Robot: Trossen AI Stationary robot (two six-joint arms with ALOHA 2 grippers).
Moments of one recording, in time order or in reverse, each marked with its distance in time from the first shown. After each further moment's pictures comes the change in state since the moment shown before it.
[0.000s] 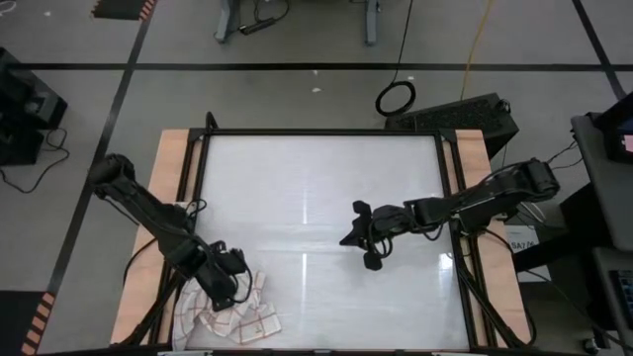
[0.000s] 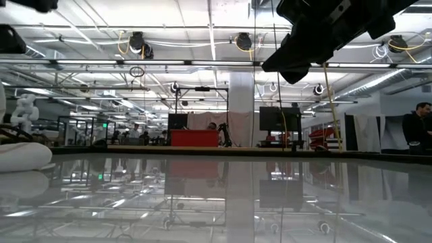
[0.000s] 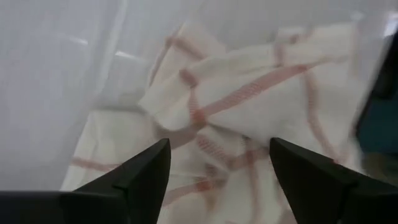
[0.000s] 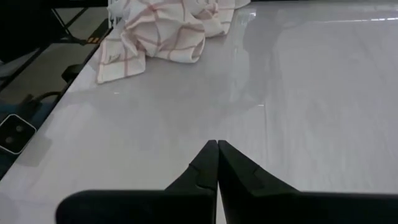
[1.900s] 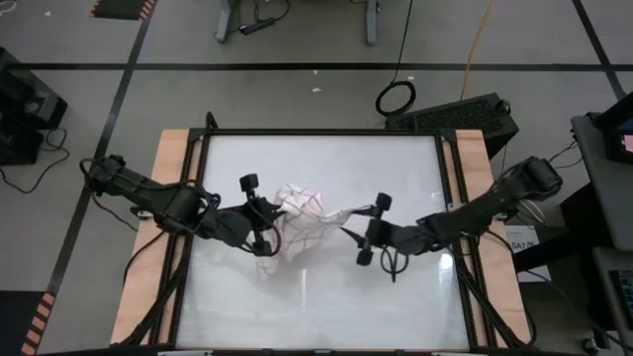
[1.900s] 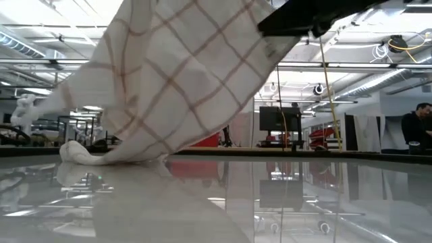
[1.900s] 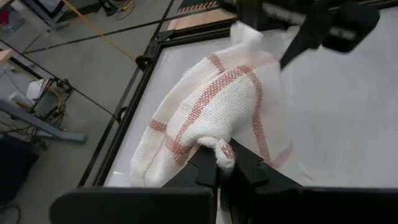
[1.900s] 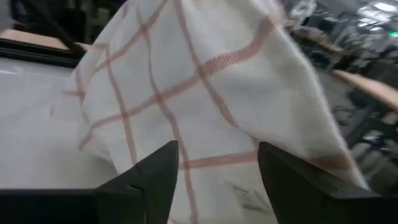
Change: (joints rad) left arm 0.341 -0.022 0.446 0.101 -0.661 0.955; right arm 0.233 -0.064 0.000 0.164 0.843 -0.201
